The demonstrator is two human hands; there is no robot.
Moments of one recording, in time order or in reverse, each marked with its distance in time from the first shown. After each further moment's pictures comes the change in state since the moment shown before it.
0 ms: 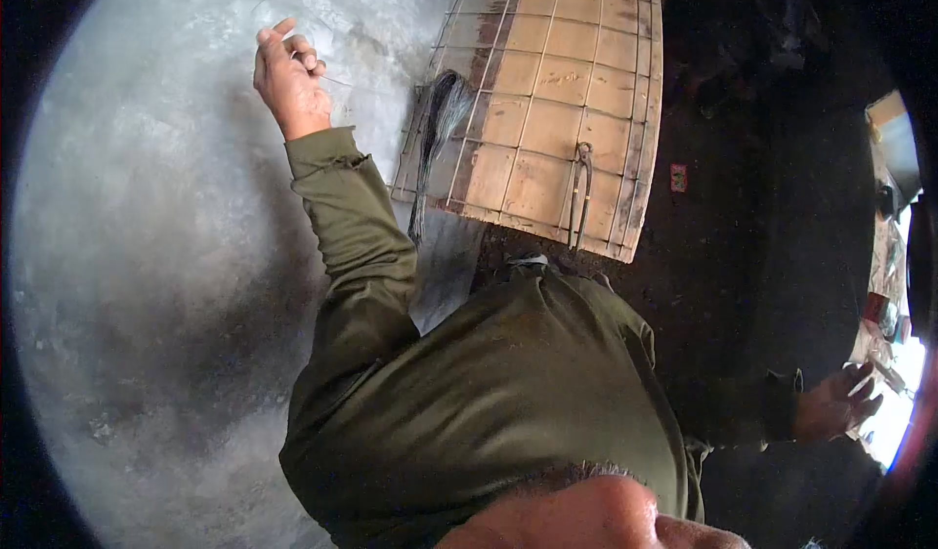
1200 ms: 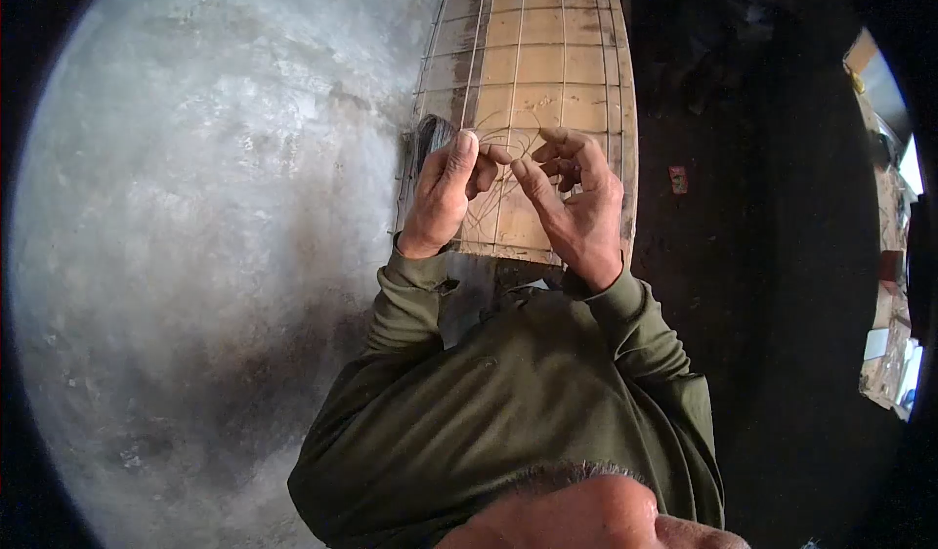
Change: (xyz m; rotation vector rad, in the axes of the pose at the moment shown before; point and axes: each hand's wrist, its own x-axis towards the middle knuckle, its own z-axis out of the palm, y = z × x) left_hand -0.156 -0.008 0.066 0.299 -0.918 -0.355; right_hand -0.208 -0.156 0.204 0.543 -0.990 0.299
